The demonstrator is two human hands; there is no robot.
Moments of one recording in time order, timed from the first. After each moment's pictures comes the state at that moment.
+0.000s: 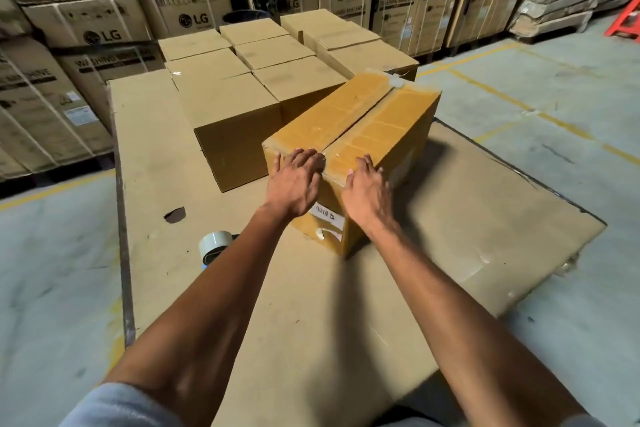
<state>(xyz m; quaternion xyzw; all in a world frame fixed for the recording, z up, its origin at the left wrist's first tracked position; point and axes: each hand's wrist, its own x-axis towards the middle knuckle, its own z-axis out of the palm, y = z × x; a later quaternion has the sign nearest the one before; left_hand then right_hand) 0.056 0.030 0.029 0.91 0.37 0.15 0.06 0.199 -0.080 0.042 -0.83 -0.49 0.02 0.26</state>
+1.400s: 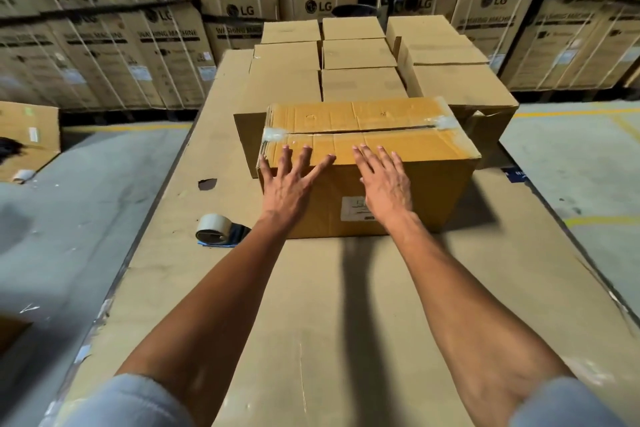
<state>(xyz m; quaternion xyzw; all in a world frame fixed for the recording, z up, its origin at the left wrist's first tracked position) 0.130 0.051 0.012 0.79 0.60 0.10 -0.10 0.356 0.072 -0.001 -0.62 -0.77 -0.14 0.11</state>
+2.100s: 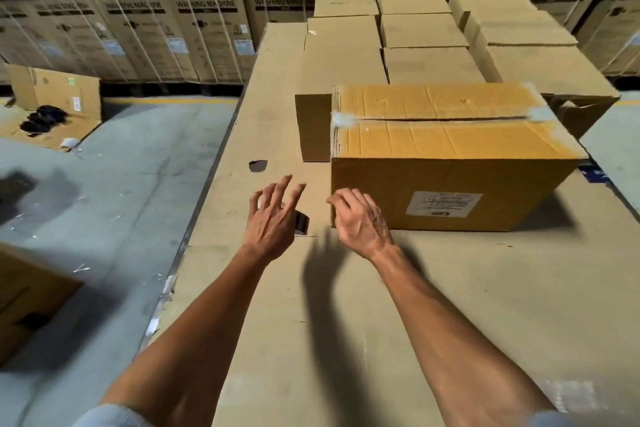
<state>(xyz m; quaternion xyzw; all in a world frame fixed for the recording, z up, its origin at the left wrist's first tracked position) -0.055 0.005 -0.068 0.75 0.66 0.08 -0.06 0.175 0.026 -0.063 -0.45 -0.86 -0.02 0.24</state>
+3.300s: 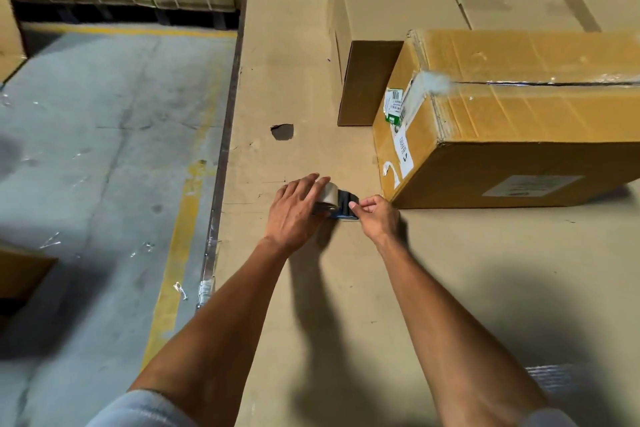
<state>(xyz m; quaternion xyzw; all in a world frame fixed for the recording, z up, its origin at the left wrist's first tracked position) -0.170 0.057 -0.166 0.80 0.58 0.15 0.09 0.039 0.065 -0.166 -0.79 -0.43 0.37 0.23</state>
